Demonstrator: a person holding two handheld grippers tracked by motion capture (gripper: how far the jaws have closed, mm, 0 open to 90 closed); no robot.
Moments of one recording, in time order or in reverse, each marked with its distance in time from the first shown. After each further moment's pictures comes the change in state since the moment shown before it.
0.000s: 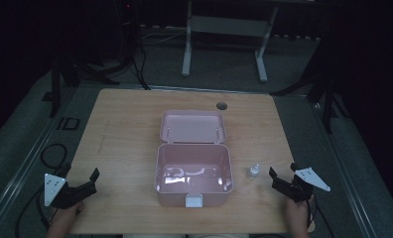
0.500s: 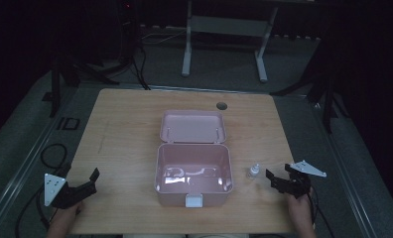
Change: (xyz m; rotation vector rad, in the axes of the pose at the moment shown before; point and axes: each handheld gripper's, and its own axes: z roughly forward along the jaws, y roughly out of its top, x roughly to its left) left arm 0.000 0.000 0.000 0.003 -0.001 -0.001; right arm -0.003 0.014 0.013 0.250 0.111 -0.008
